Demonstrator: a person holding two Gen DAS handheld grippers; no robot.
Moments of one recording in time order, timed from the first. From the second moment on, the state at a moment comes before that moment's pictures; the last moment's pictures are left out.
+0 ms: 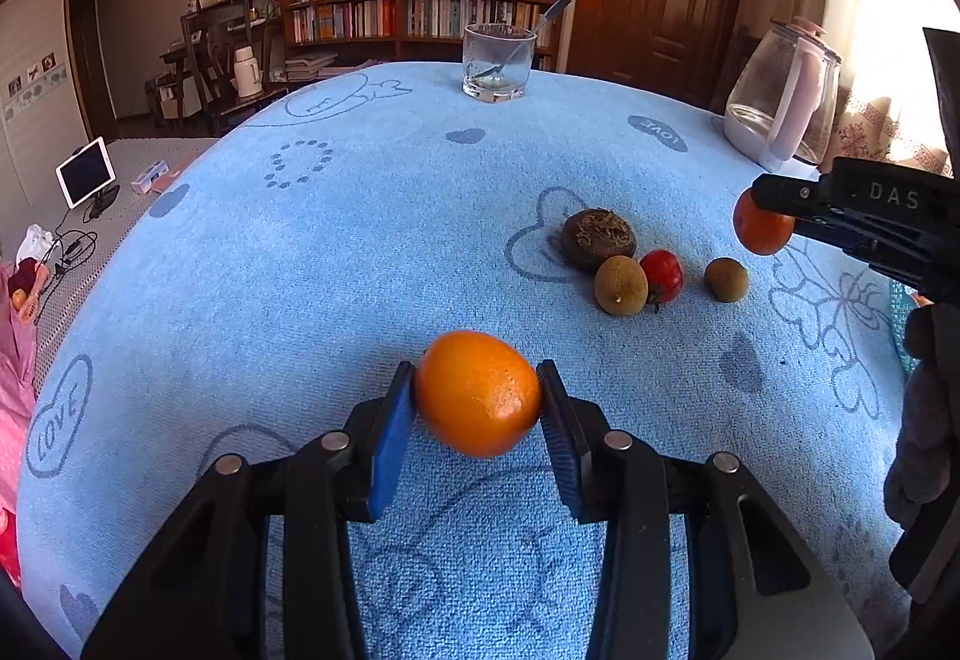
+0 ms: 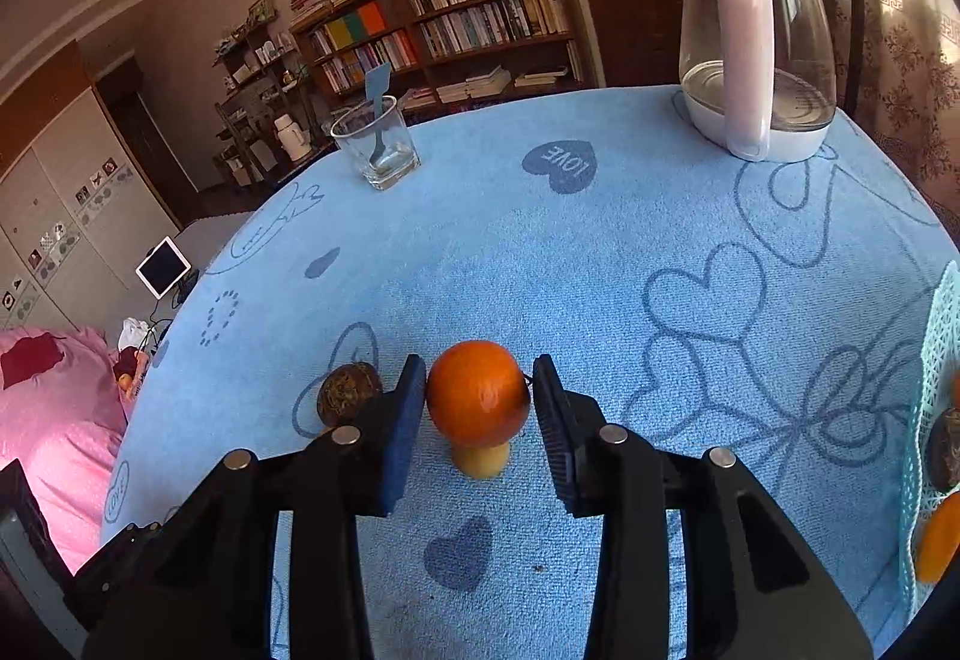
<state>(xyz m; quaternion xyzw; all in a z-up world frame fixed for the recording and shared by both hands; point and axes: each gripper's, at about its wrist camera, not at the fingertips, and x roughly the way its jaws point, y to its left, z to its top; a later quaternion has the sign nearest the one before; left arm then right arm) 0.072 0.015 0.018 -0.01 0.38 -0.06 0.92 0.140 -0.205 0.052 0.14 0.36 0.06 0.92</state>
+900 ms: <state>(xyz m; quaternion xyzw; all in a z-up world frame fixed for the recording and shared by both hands) 0.067 0.005 0.016 -0.01 0.38 -0.08 0.92 0.162 -0.260 0.028 0.07 0.41 -0.03 0.91</state>
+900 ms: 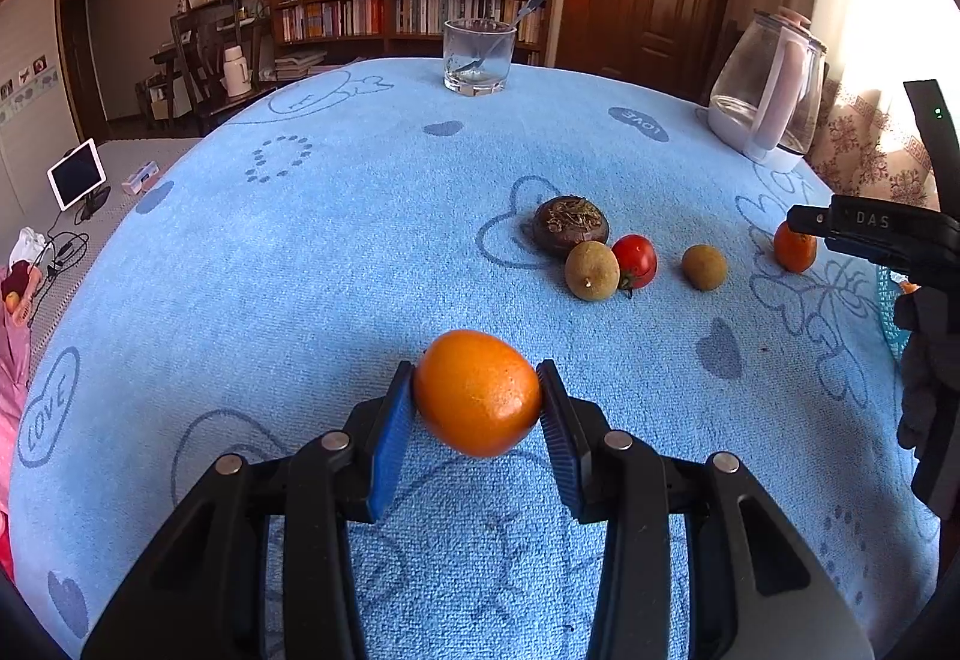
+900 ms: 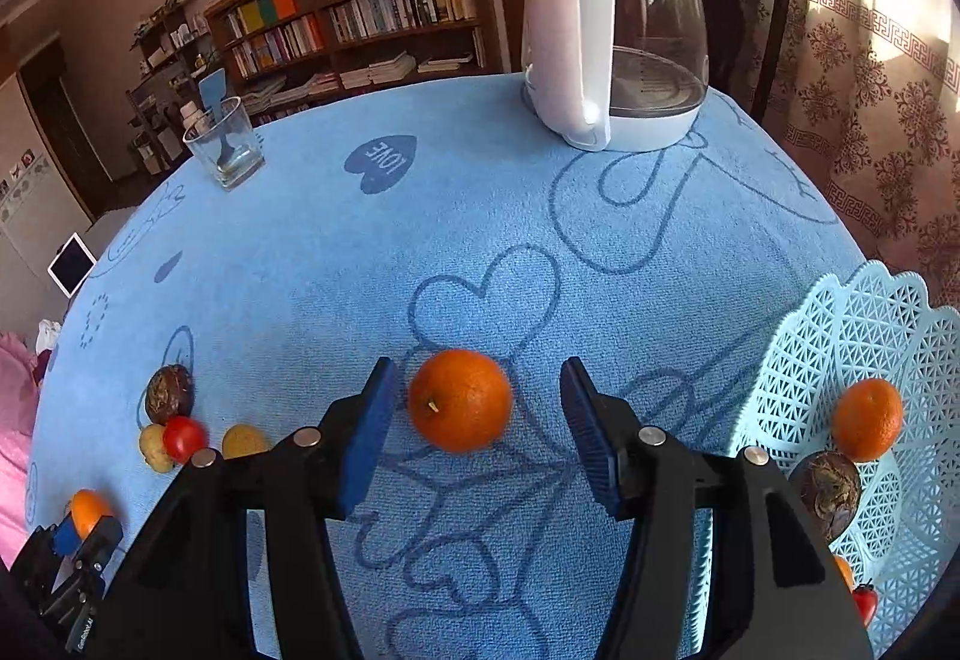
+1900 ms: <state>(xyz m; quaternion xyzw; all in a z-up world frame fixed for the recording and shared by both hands) 0.063 0.002 0.017 0.00 0.38 -0.07 0.92 0.060 -0.308 0.074 0.12 0.33 -0.05 0.93</state>
